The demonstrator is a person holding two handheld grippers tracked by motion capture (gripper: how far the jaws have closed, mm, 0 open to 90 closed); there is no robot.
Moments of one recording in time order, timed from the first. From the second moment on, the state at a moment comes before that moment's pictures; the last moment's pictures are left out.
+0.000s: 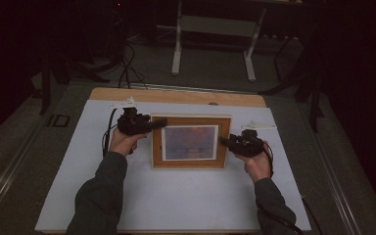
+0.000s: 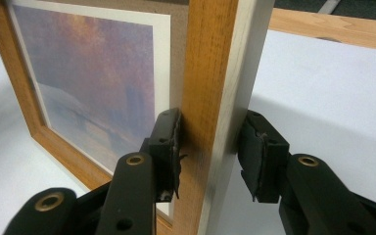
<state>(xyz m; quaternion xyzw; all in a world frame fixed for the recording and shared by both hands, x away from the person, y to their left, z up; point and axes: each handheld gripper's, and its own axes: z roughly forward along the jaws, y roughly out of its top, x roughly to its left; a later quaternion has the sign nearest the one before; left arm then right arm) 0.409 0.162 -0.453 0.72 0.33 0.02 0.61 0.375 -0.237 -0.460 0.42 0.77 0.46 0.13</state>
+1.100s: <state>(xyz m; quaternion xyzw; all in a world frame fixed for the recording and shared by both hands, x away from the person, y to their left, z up) 0.408 0.166 -0.457 0.72 0.35 0.01 0.60 0.372 -0.241 -0.462 0.42 0.78 0.45 0.13</state>
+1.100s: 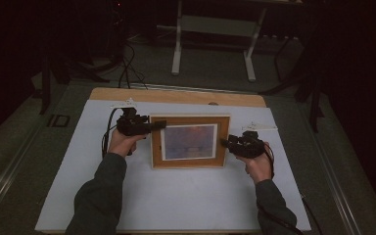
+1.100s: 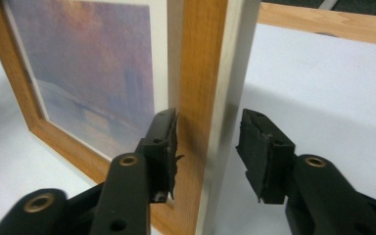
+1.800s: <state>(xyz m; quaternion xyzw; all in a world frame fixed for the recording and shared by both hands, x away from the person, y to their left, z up) 0.382 0.181 -0.466 0.71 0.35 0.04 0.61 0.380 -0.238 -0.472 0.41 0.78 0.47 0.09</state>
